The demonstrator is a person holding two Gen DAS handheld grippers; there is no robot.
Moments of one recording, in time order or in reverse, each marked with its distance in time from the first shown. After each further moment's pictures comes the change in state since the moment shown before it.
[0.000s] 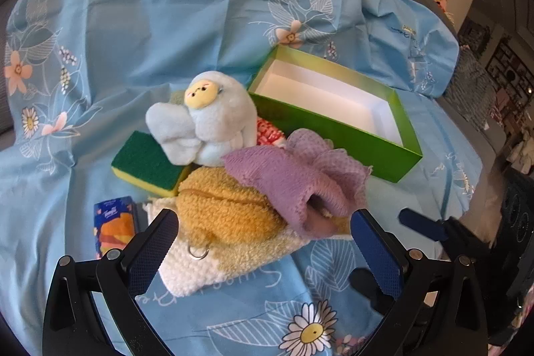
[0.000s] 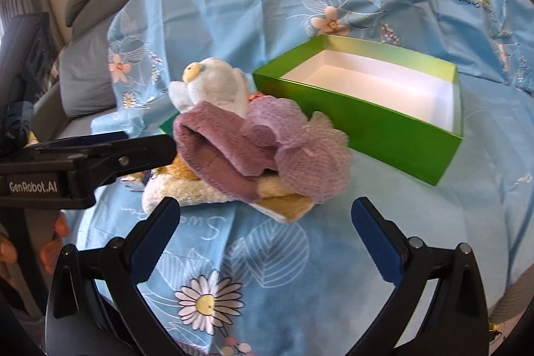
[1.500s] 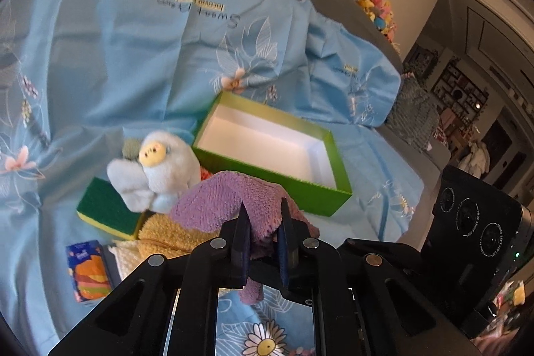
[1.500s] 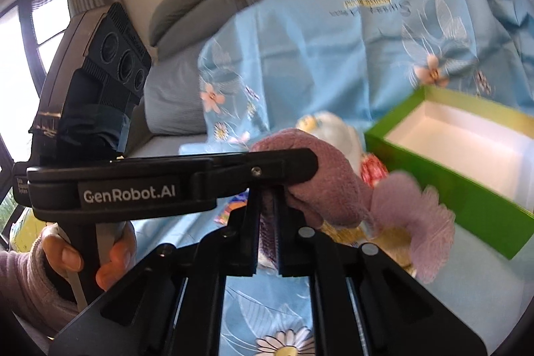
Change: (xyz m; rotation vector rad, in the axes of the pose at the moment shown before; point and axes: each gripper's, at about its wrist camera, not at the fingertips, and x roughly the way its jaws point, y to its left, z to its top) left arm -0.049 -0.002 0.030 0.015 -0.136 -0.260; right arm -0.006 0.050 0.032 -0.094 -0.154 0.369
